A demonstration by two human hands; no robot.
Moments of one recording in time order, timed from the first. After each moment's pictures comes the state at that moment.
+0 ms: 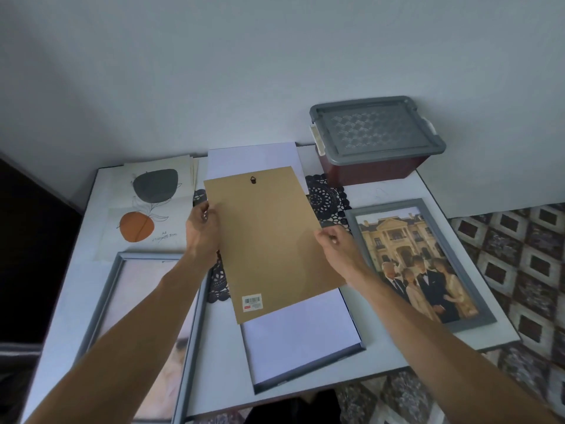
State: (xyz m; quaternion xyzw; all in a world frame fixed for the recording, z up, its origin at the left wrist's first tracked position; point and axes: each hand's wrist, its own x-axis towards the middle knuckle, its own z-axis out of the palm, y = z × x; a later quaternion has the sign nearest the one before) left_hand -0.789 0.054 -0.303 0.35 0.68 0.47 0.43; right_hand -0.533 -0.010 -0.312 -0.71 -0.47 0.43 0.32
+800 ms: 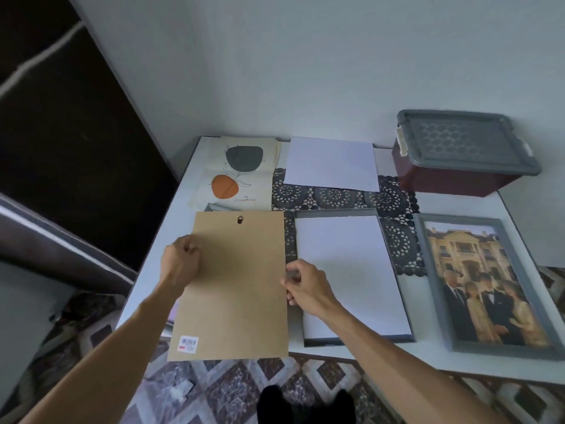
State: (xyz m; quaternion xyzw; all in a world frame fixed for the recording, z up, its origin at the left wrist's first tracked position) left_hand -0.968 -0.113 -0.323 0.39 0.83 0.30 0.27; right_hand -0.693 -0.109 -0.326 -0.58 -0.61 0.52 0.17
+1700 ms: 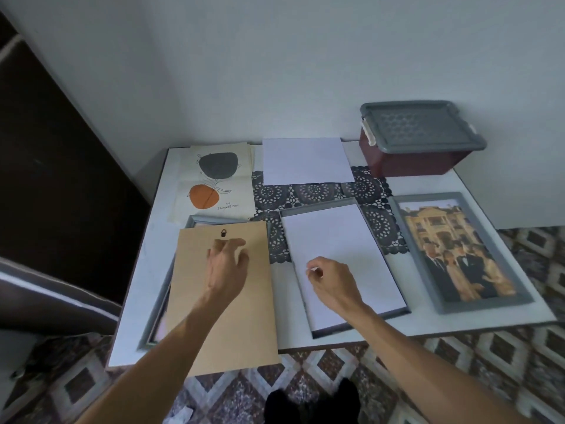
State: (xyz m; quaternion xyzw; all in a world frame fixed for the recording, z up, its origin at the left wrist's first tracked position) left_hand -0.897 -0.102 -0.322 0.61 0.72 0.24 0.22; right_hand -0.667 -0.123 -0.332 -0.67 -0.65 0.32 0.17
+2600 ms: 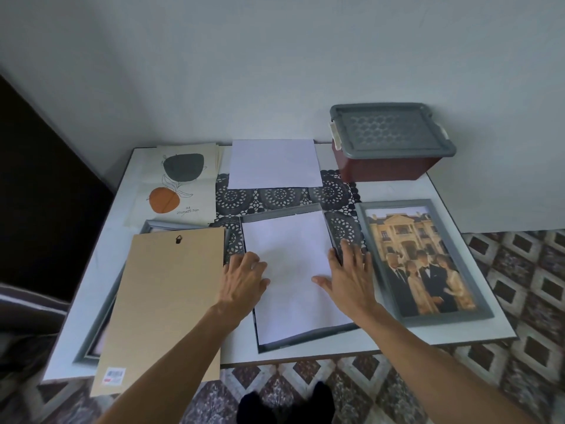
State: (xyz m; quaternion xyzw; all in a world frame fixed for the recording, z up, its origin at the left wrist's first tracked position) left_hand -0.779 -0.094 -0.360 0.77 0.63 0.07 0.10; right_hand -0.533 -0.095 -0.359 -0.68 -0.73 0.05 -0.08
